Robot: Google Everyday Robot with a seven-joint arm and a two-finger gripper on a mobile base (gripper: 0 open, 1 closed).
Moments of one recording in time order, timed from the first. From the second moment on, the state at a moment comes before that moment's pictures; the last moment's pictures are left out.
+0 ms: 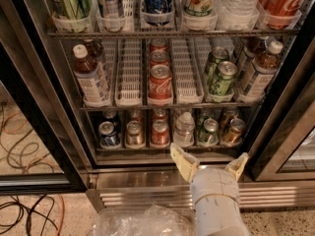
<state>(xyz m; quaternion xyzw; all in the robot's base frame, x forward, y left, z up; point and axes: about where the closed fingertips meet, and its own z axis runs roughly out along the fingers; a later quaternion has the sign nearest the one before) 0.439 -0.133 0.786 0.07 0.76 -0.02 0.65</state>
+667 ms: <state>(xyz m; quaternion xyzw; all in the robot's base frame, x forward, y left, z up) 0.495 -0.143 0.806 0.08 0.68 0.00 0.73</state>
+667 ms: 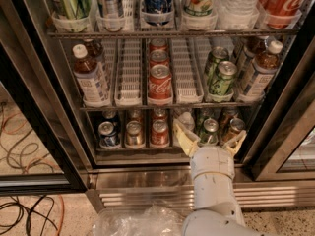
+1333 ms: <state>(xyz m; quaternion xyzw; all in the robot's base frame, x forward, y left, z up) 0.495 -0.148 0.814 0.09 0.66 -0.01 0.74</state>
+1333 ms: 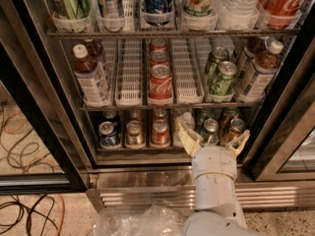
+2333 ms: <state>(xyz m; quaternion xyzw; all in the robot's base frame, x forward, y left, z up) 0.518 -0.150 0.849 0.07 0.62 -0.03 0.78</state>
